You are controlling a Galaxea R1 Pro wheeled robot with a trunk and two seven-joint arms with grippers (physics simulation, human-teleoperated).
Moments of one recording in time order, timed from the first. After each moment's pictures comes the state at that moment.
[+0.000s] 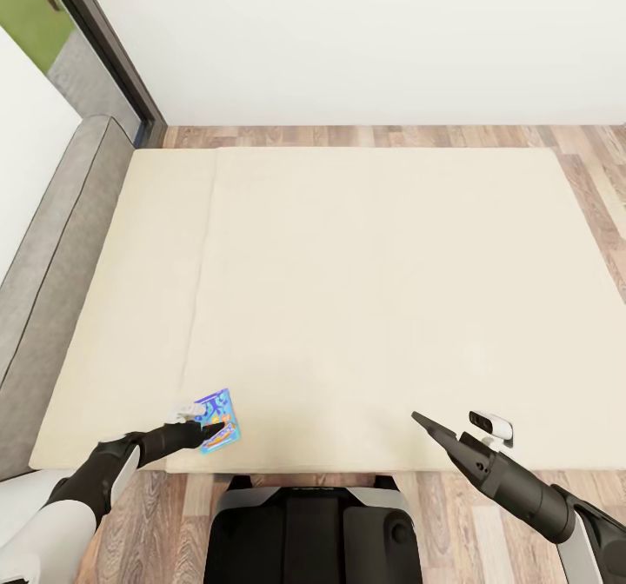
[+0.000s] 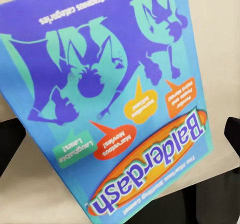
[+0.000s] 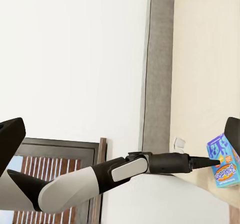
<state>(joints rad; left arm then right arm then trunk) -0.67 0.19 0.21 -0.50 -0.07 0.22 -0.70 -0.12 -0.02 -0.39 -1.60 -0.50 0.80 1.36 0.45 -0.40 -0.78</state>
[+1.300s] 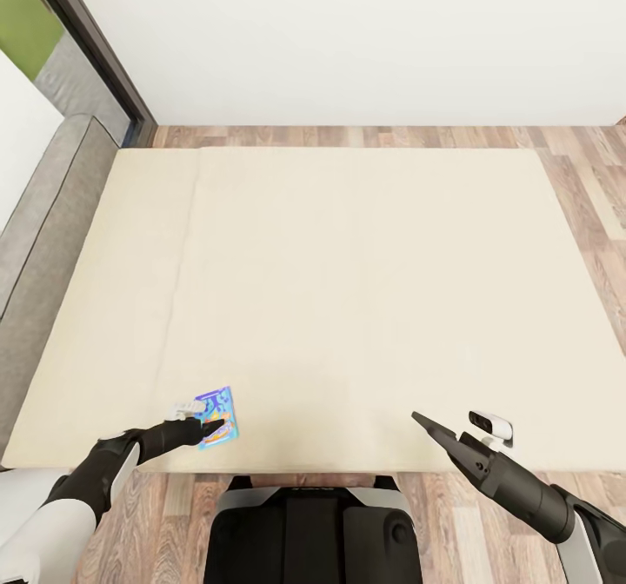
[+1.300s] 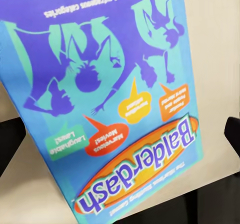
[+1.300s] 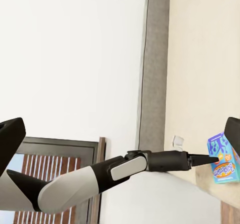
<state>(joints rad) -0.67 0.19 0.21 -0.52 -0.07 0.23 -0.70 -0.12 -0.02 -0.39 -1.60 -0.50 0.80 1.36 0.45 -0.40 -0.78</state>
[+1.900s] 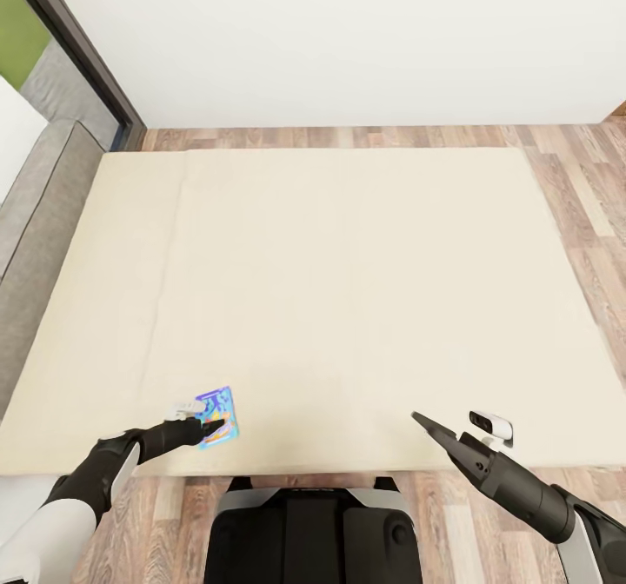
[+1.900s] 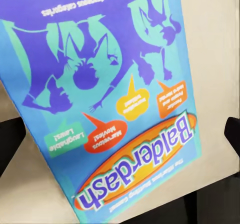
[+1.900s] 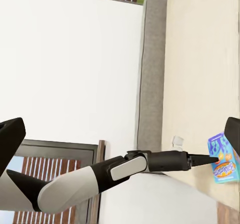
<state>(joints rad) -0.67 0.18 0.21 -0.52 -0.07 0.23 -0.70 -0.12 -0.02 -0.39 -1.60 -0.50 0.80 1.36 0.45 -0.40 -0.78</state>
